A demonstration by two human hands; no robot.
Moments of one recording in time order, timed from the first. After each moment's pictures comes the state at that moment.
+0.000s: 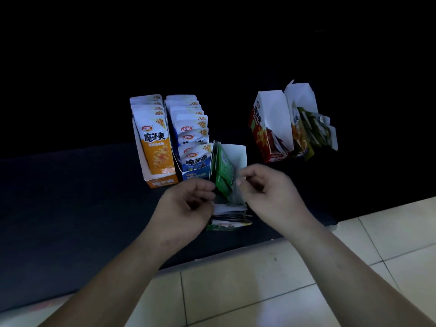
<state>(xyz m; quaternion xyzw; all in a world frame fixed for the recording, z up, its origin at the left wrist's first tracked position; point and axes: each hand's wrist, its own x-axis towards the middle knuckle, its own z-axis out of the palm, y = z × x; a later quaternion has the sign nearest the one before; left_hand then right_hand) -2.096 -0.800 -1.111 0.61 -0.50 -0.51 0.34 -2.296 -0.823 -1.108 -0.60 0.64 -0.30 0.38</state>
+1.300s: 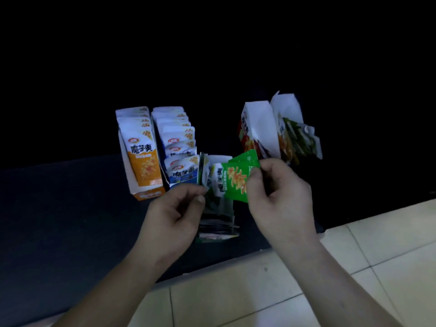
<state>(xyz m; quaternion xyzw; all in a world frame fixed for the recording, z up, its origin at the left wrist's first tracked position) -2.108 -0.802 -1.105 0.57 -0.52 -0.47 0.42 -2.296 -0.808 -1.068 -0.59 0.64 -0.45 0.20</state>
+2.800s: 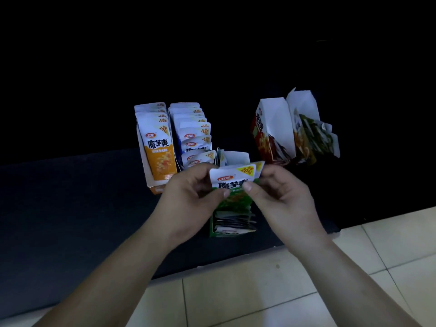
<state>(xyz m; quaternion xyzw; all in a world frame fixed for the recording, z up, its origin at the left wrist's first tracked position) -2.099 -0.820 -1.078 0.51 -0.56 -0.53 0.39 -2.283 -0.806 -1.072 -0.50 0.56 -0.46 0.47</state>
